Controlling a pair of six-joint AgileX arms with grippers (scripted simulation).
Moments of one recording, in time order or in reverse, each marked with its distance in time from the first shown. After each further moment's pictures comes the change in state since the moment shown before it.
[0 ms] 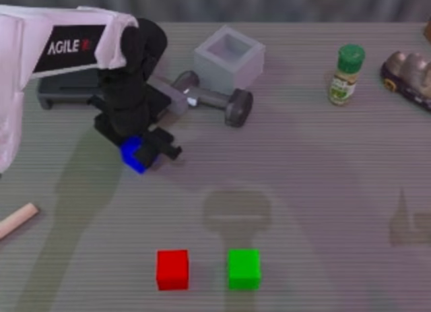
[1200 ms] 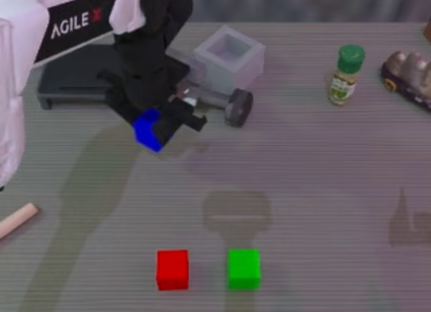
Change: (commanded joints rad) left arm -0.082 -0.070 0.180 -0.252 0.000 -0.161; right arm 0.000 0.000 0.000 0.000 0.000 0.000
